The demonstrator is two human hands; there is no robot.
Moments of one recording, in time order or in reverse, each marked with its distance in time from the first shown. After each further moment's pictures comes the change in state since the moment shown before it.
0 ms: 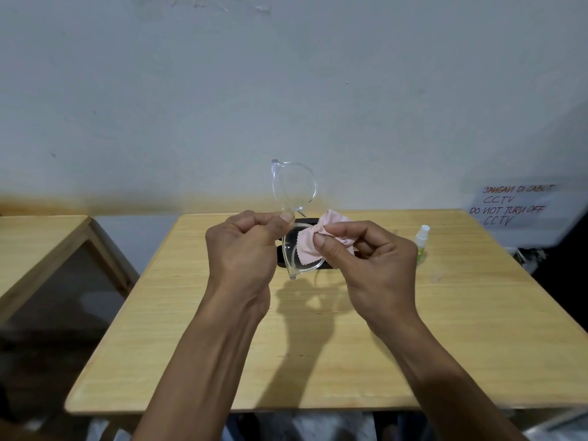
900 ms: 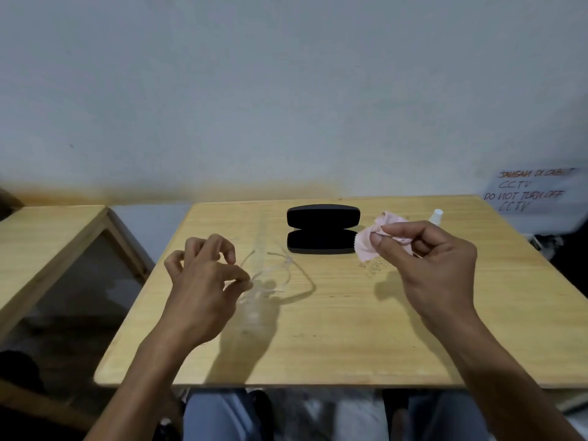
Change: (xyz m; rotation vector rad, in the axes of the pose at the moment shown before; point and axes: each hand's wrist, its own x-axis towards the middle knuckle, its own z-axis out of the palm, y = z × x) left_hand 0.019 -0.049 -0.113 1.352 -0.237 0.640; right_hand -0.007 0.020 -0.053 -0.114 0.097 -0.004
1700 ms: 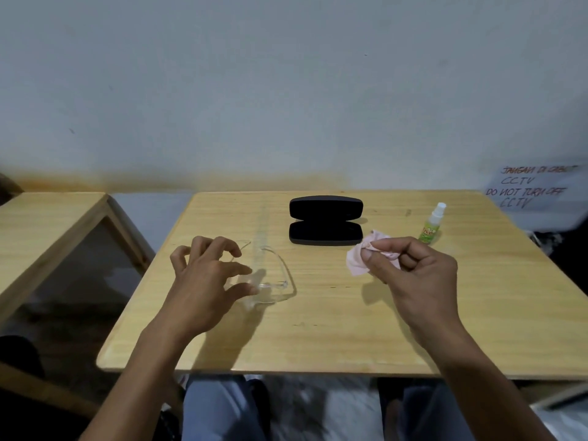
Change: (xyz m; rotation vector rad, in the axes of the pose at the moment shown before) left_hand -0.006 -0.028 0.020 0.100 -0.107 0.075; right_hand -0.024 0.018 0.005 0.024 -0.054 0.205
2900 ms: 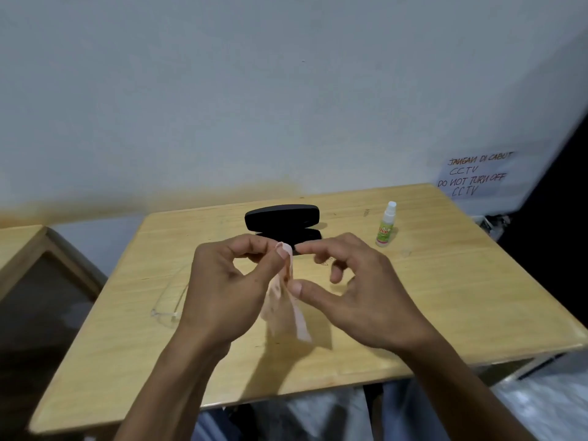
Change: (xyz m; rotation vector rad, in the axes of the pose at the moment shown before) left_hand 0.031 0.138 -0.048 -1.051 0.113 -0.253; right_hand -0.001 -0.033 -0.012 -0.552 -0.341 -0.156
